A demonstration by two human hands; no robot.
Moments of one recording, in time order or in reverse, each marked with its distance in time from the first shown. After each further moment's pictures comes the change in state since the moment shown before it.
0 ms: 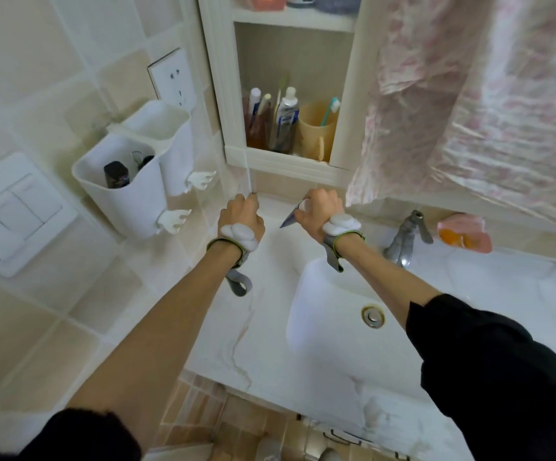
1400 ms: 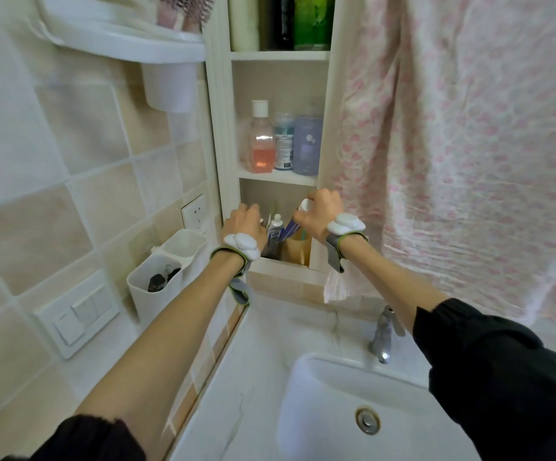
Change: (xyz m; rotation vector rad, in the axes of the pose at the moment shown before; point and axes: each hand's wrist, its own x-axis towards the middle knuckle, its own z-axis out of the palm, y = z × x) left_hand 0.022 0.084 -0.181 0.015 0.300 0.095; right_hand 0.043 -0.096 -0.193 0.020 0.284 -0.105
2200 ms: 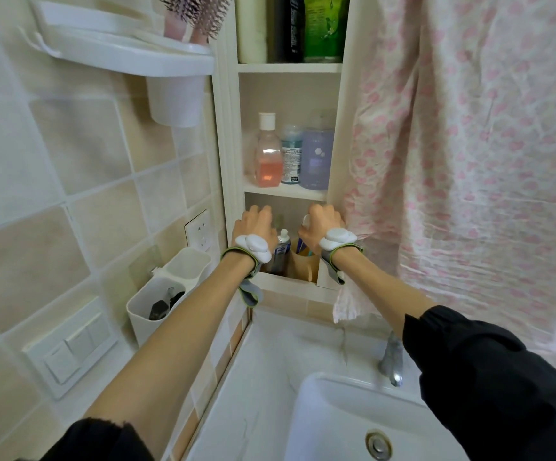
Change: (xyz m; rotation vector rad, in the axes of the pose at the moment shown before) left_hand 0.040 -0.001 0.005 0.024 0.049 0.049; right_hand 0.029 -0.003 0.028 -0.303 -0.034 -0.048
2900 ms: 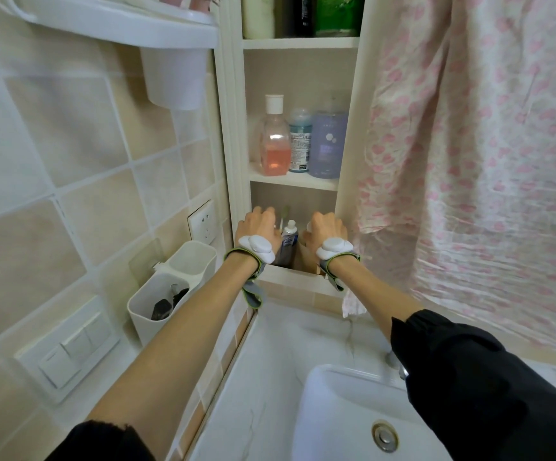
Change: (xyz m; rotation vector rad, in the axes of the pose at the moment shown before) left_hand 0.008 -0.019 0.030 -0.022 -0.050 0.011; right_hand 0.003 -0.001 0.047 -0.047 -0.070 0.051
